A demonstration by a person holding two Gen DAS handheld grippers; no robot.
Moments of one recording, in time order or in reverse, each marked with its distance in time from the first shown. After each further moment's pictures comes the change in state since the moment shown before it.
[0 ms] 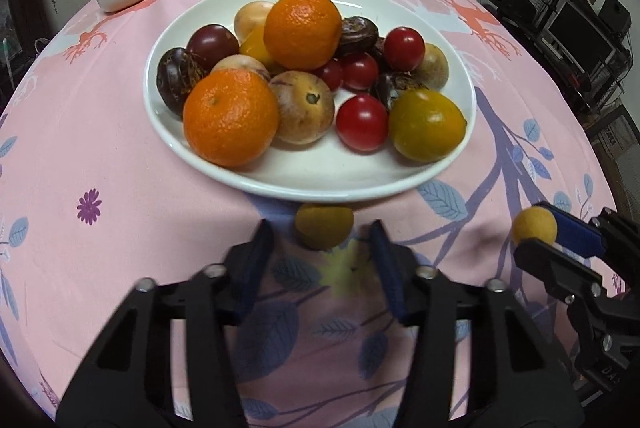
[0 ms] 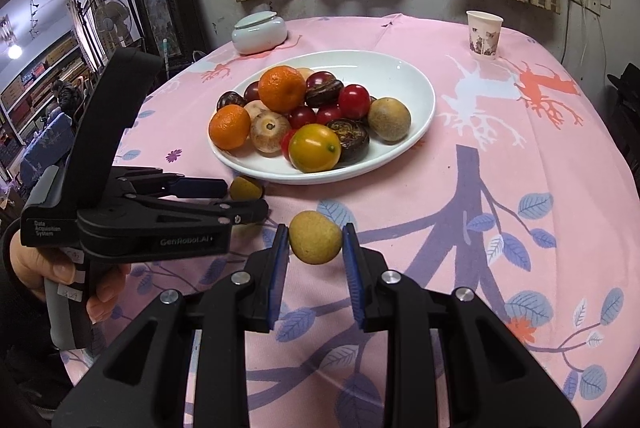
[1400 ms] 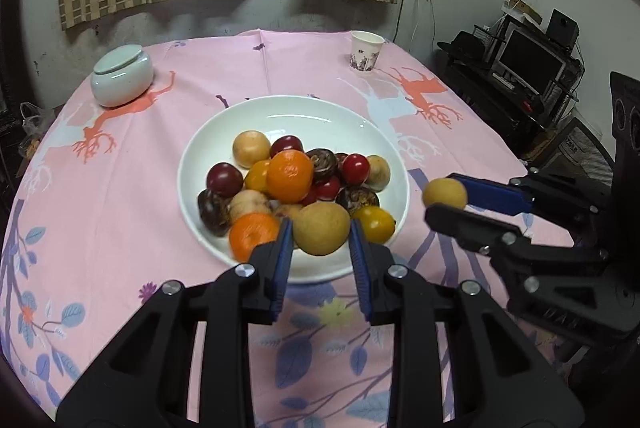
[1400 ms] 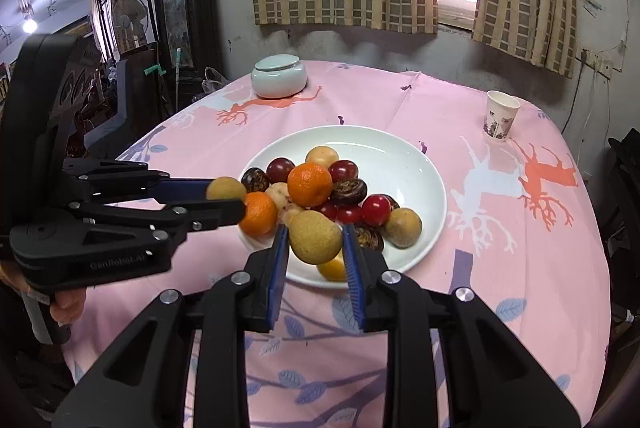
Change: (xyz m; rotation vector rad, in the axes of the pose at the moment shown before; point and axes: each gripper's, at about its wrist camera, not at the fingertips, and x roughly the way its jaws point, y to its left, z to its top) left arm -0.091 0.009 0.041 0.109 -0.198 -0.121; right arm -0.014 0.027 0.082 -0.113 -0.075 -0.025
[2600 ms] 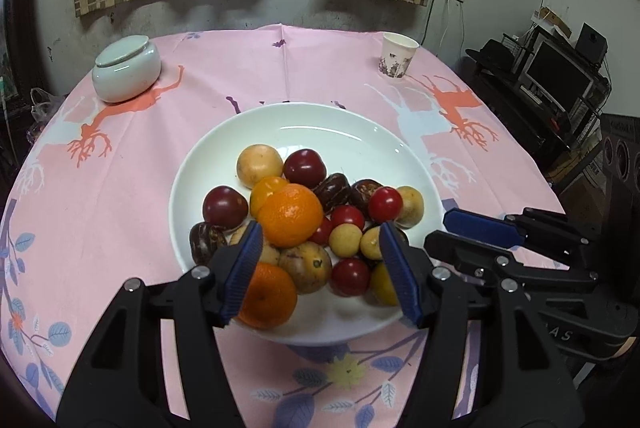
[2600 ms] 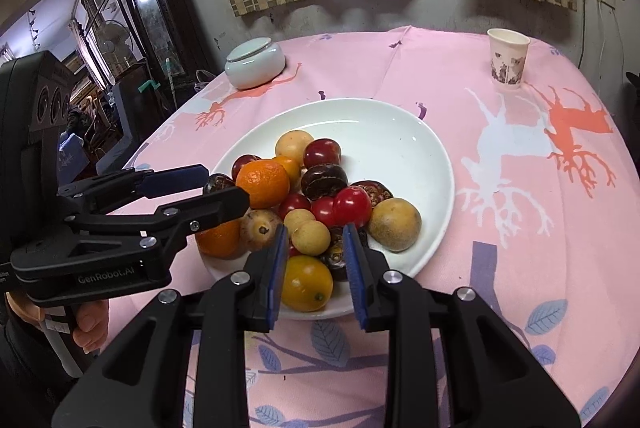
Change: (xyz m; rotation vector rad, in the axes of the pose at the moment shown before) left arm 0.040 0.007 0.022 -0.060 -0.011 0.068; right arm 0.042 -0.049 -0.001 0.162 0.064 0.072
